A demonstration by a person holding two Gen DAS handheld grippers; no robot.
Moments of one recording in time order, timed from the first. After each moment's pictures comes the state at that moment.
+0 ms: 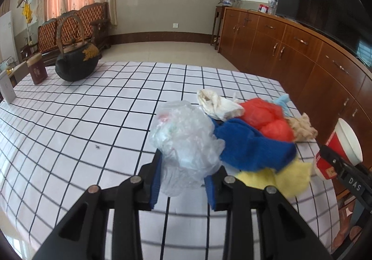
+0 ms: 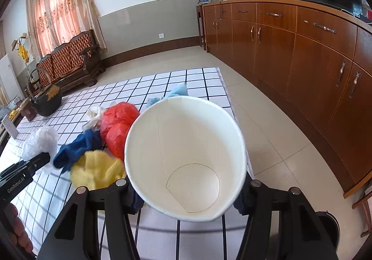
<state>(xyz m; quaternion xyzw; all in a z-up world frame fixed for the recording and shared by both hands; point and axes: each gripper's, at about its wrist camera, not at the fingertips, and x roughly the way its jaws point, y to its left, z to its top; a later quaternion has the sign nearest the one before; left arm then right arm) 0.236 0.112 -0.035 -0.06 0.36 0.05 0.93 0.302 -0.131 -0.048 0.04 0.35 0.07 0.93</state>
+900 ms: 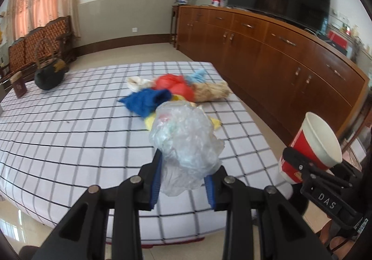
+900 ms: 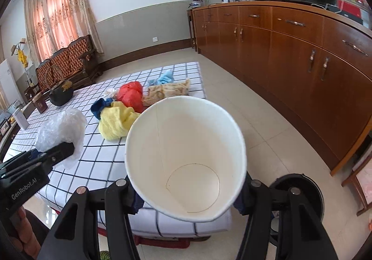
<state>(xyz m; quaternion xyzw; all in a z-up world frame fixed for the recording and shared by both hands) 0.138 0.015 -0.012 -0.02 0.36 -0.06 0.93 0.149 -0.181 -0.027 0.06 0.34 0.04 0.94</state>
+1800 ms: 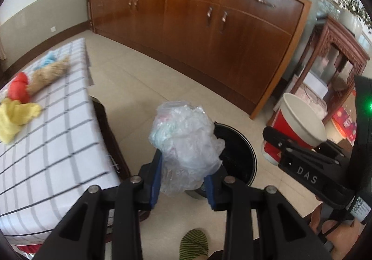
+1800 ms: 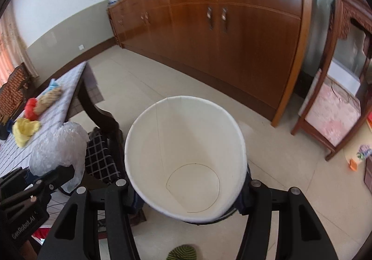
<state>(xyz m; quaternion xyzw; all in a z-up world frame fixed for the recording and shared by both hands) 0.120 -0.224 -0.063 0.07 0.43 -0.26 0.86 0.077 -0.421 -0.088 0.14 0.39 -0.15 0.89</state>
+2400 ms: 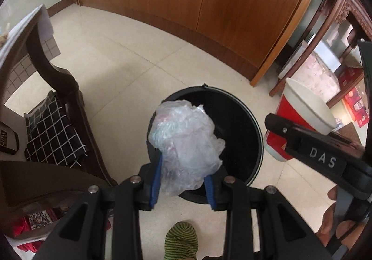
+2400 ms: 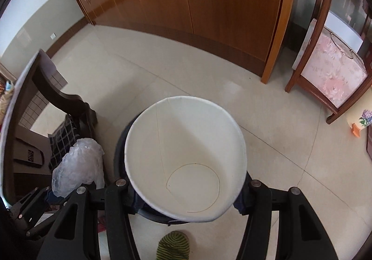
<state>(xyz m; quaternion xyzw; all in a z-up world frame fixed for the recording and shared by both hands) 0.143 -0.307 -0.152 0.10 0.52 -0.26 0.81 0.118 -0.493 -0.179 0.20 0.50 -0.18 0.82</state>
